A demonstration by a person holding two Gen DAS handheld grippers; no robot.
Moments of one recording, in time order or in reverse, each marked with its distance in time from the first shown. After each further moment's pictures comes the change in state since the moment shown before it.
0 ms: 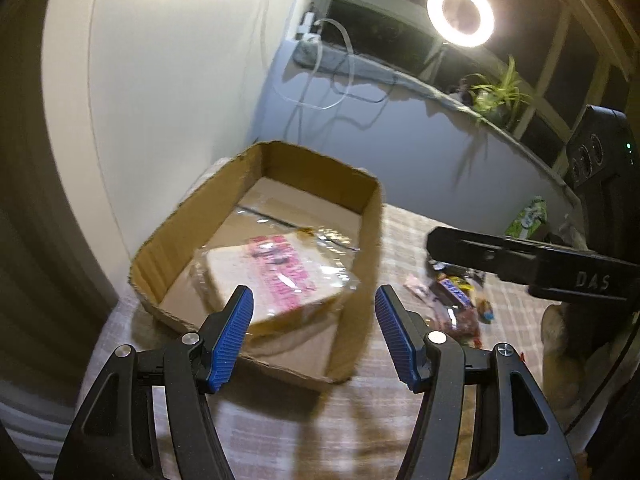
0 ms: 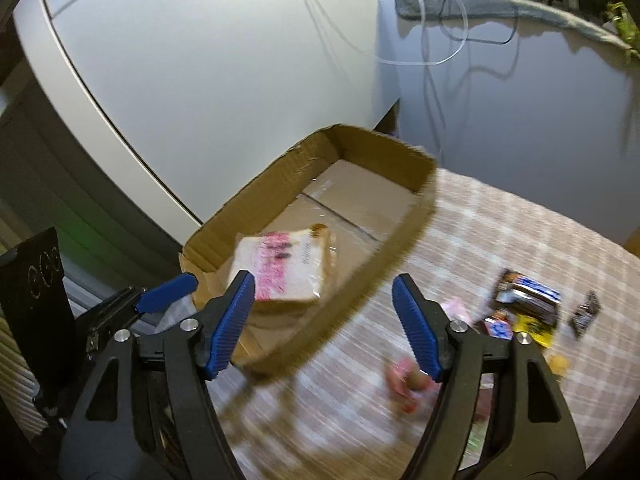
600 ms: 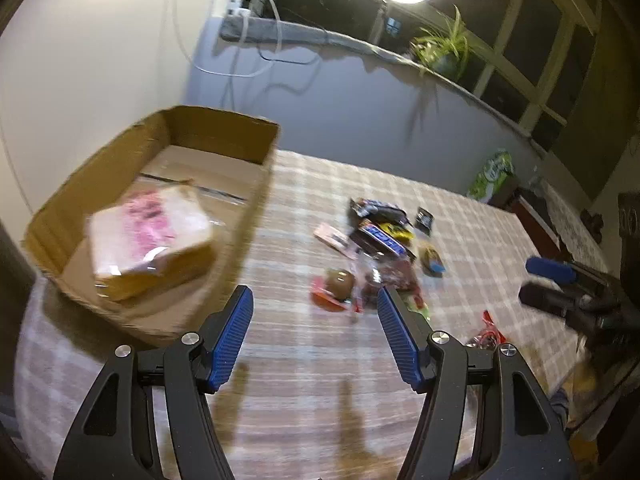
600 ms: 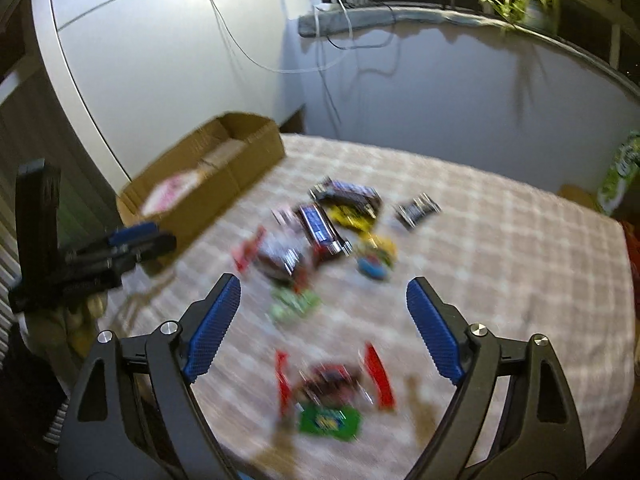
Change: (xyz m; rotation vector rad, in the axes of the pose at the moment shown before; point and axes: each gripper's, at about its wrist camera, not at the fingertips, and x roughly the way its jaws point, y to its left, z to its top) left arm 0.033 -0.082 -0.033 0.116 0.099 -0.101; right arm -0.109 -0.093 -0.118 0.052 -0.068 -0.229
